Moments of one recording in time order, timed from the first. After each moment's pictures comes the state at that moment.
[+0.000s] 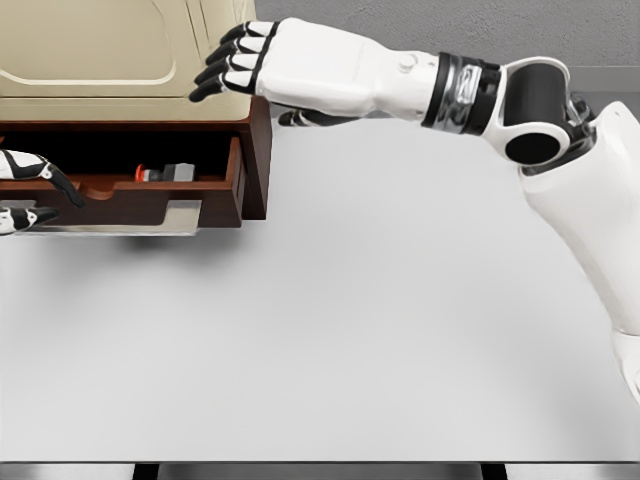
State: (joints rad) left arm -0.29 1.46 -0.51 -1.76 0.42 -0.61 -0.25; right arm -0.91 -0.33 0.55 -1.58 0.45 -0.61 0.53
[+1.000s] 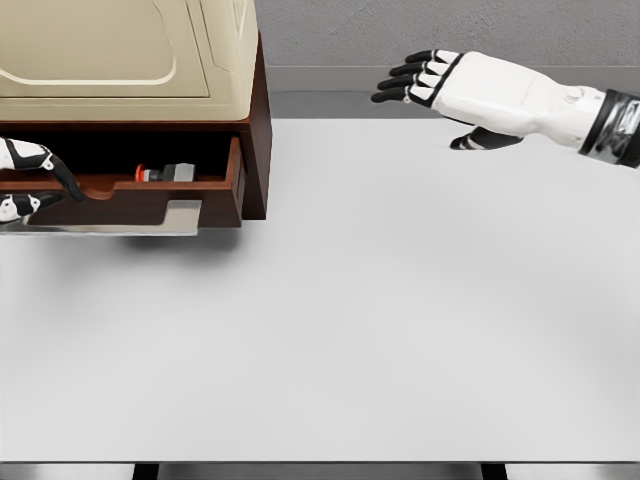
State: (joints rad) left arm -0.31 1.43 -0.49 -1.76 0.42 -0.61 -0.26; right arm -0.73 -0.69 0.42 -1.59 0.41 -0.61 0.52
